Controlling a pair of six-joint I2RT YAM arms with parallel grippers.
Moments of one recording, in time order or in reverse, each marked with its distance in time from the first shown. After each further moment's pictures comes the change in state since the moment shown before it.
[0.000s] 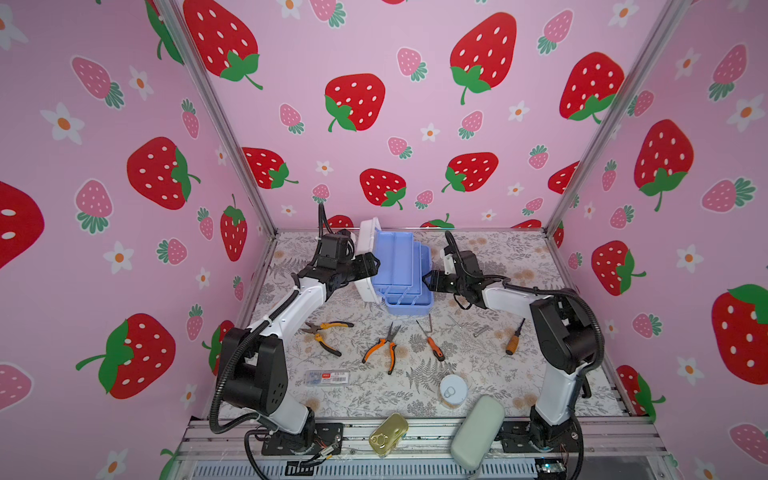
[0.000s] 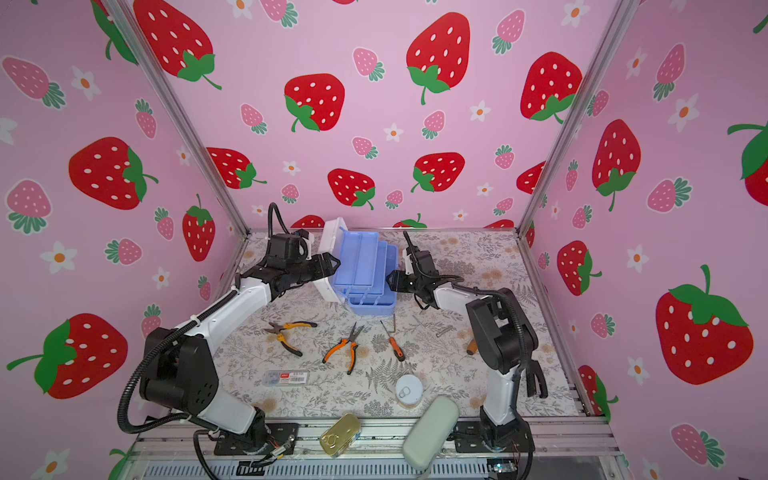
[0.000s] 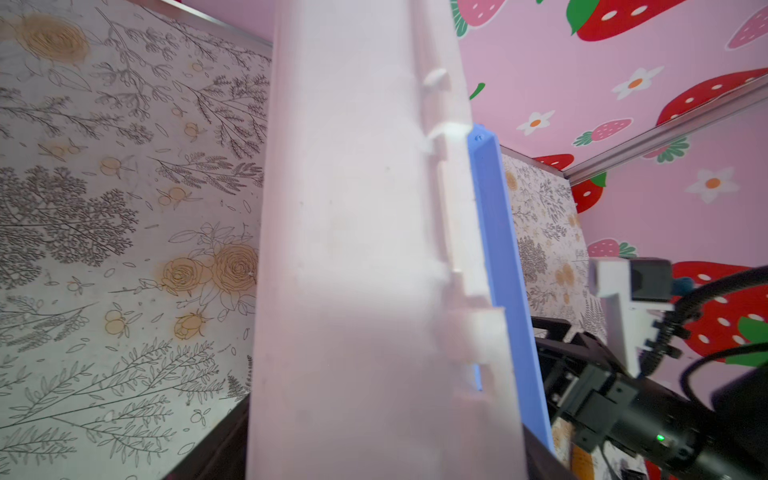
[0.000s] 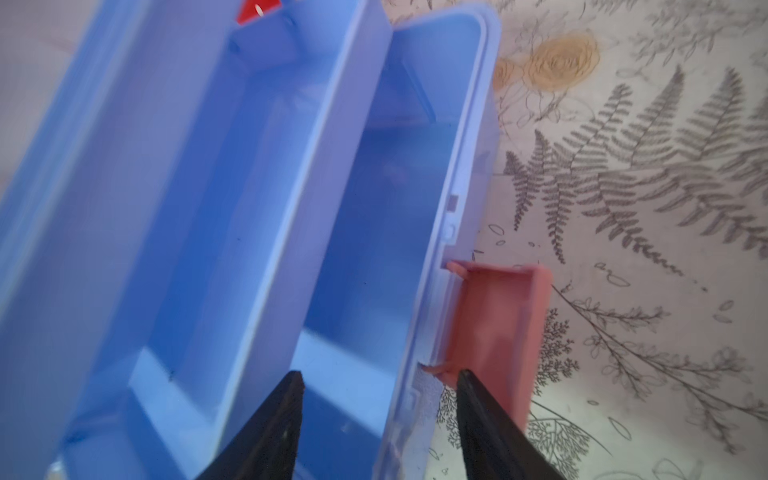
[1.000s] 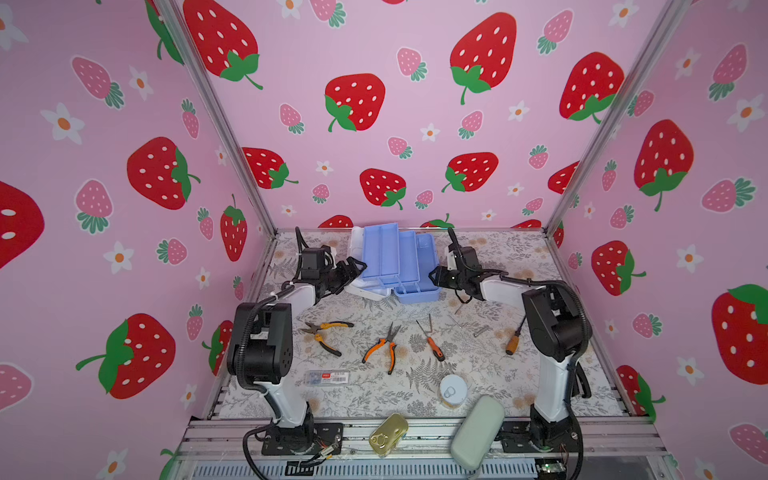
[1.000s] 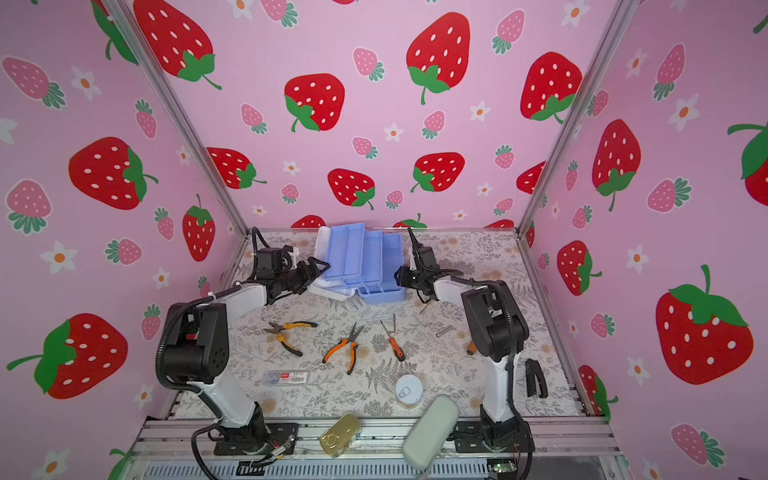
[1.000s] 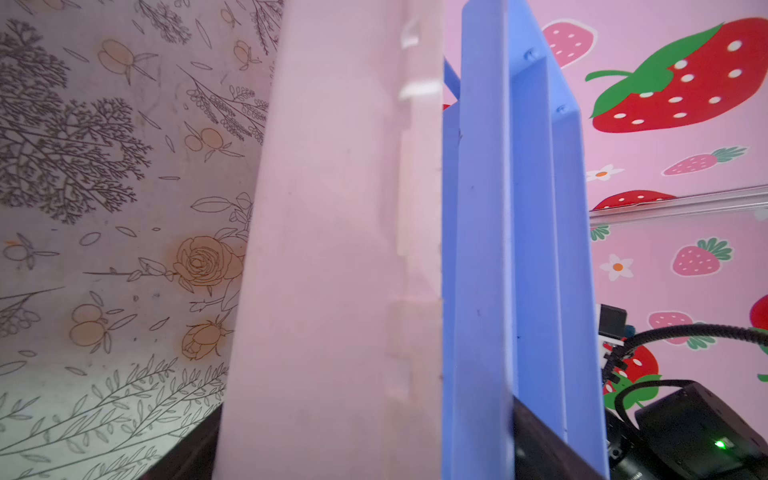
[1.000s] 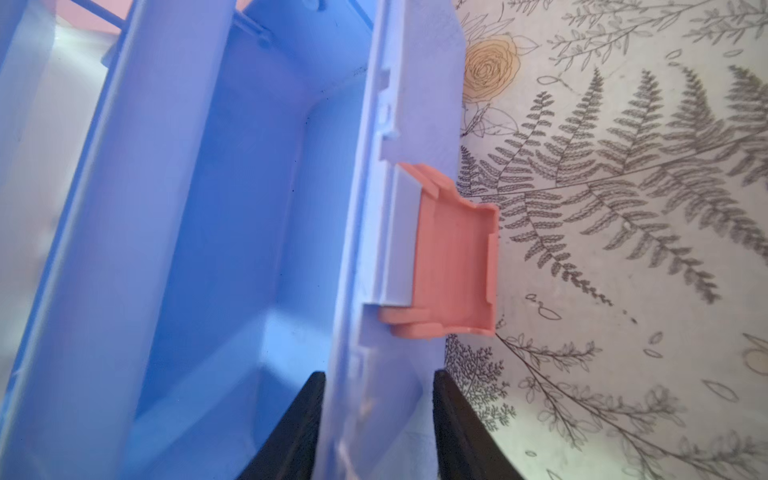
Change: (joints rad) left arm 0.213 0.193 -0.148 0.346 0.287 -0.213; right arm -0.053 0.090 0.101 -0.043 0.043 0.029
